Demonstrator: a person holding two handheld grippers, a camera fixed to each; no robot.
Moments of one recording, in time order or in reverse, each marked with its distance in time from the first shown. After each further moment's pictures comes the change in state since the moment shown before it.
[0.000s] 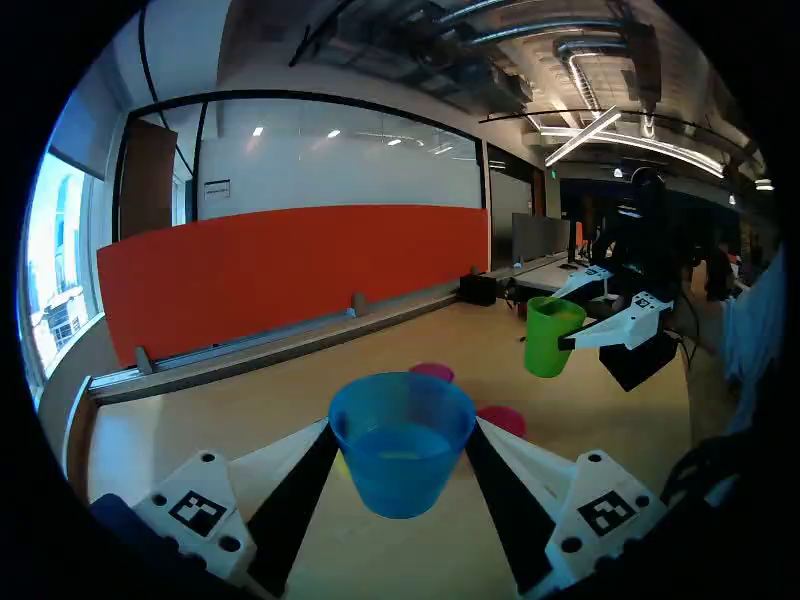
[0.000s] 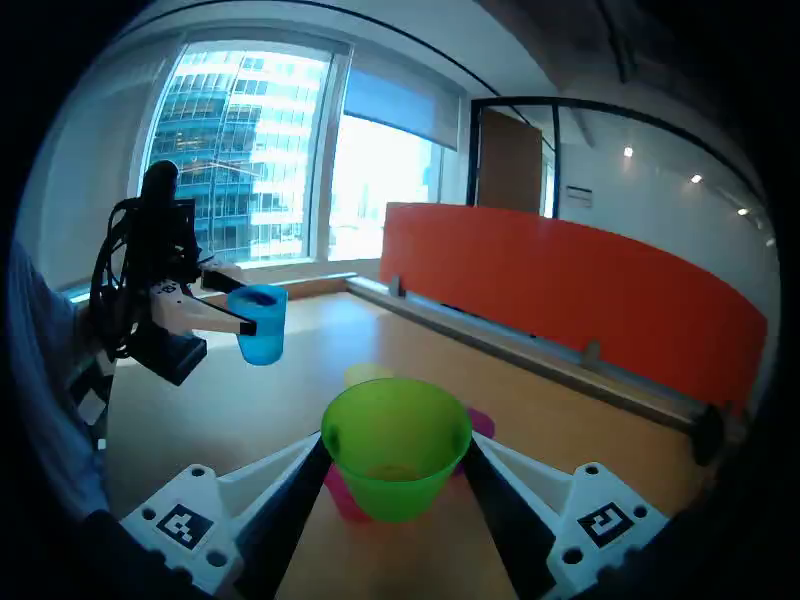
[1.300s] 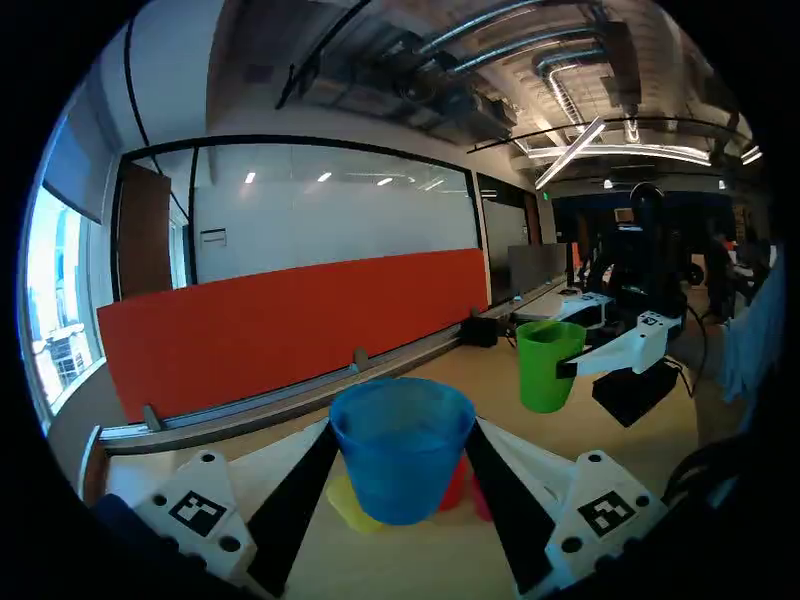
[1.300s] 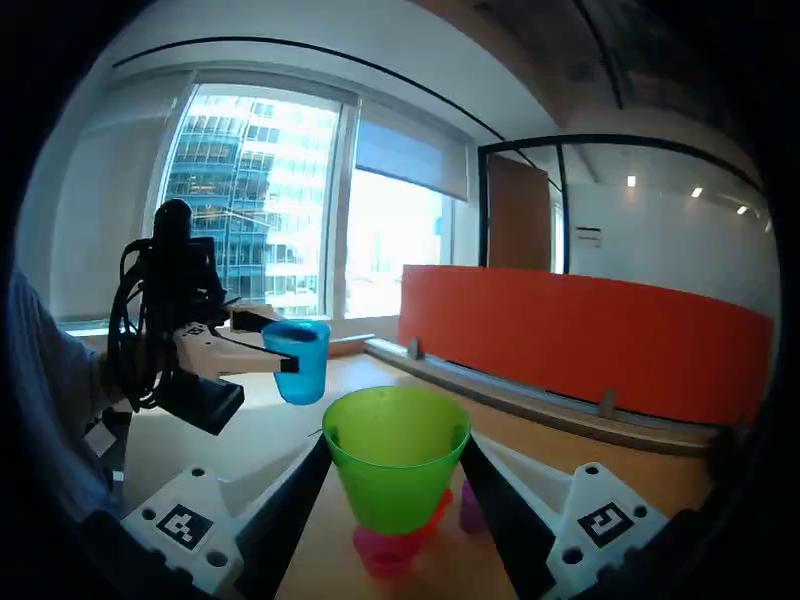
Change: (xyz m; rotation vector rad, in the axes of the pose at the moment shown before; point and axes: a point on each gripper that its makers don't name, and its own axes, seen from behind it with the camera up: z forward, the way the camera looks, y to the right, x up) left arm 0.066 0.006 0.002 0.010 0.135 0.082; right arm 0.061 -0.028 0.012 0.063 0.165 0.016
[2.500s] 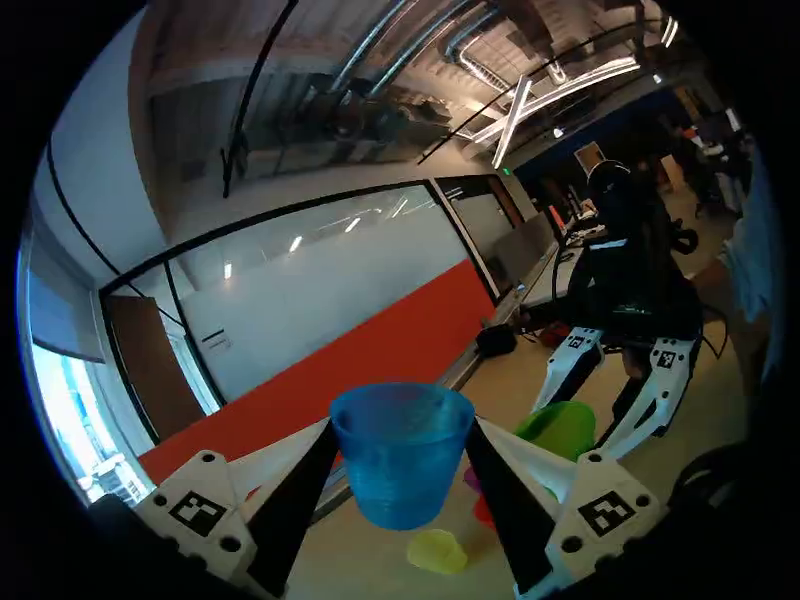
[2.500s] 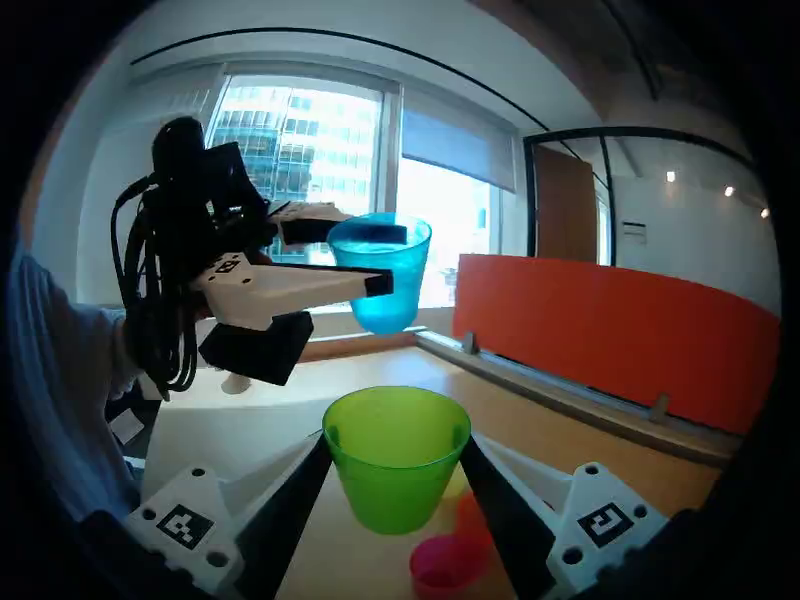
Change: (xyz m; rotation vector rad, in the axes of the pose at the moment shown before) left arm 0.084 0.014 0.009 0.024 0.098 0.401; right arm -0.010 -0.058 0.040 0.153 -0.030 -0.021
